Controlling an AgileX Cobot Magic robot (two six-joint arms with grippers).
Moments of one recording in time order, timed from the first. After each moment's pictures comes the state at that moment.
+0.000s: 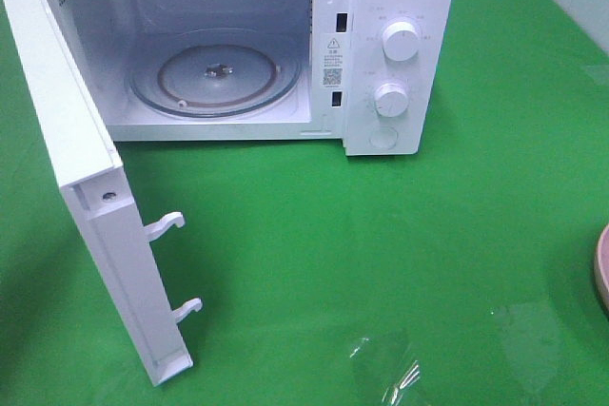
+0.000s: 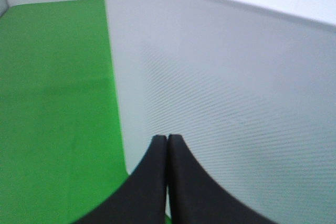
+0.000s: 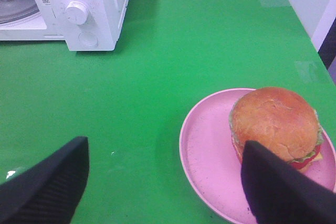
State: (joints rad) left arm -0.04 1.32 -0.27 0.35 -0.76 -0.16; right arm 0.11 0.00 -0.51 -0.08 1.01 0.12
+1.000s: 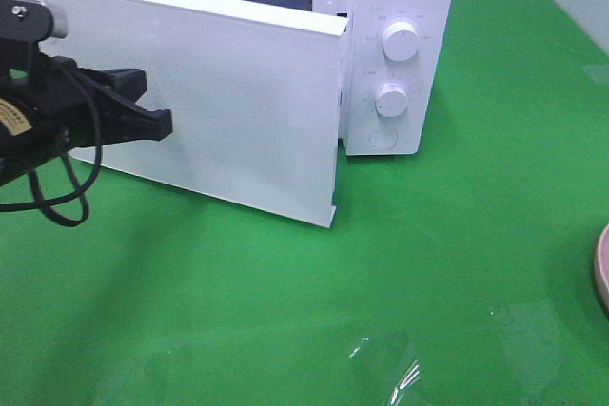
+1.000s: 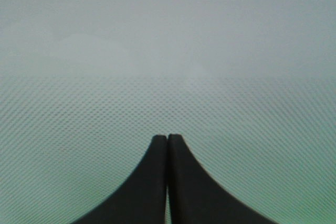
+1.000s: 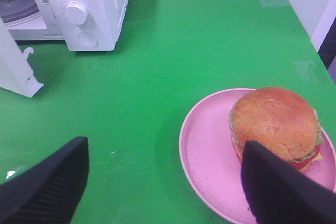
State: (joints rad) left arm -0.50 1.66 -0.56 -0.09 -0.76 0.05; right arm 0.11 0.00 -0.51 -0.08 1.01 0.12
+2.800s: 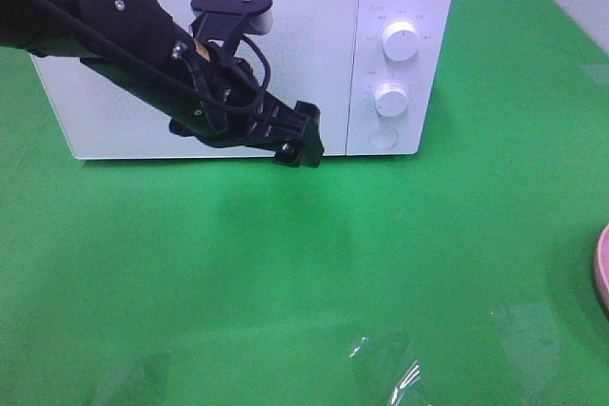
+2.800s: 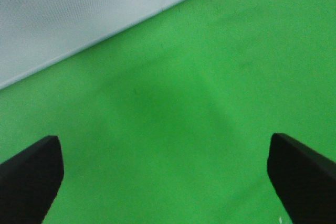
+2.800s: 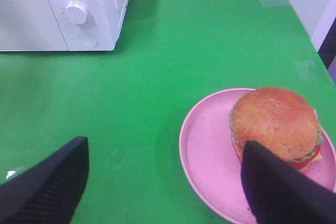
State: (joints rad) left arm -0.67 1.83 -1.19 -0.27 0.42 0.13; right arm 0.11 0.00 -0.51 -0.08 1.01 0.12
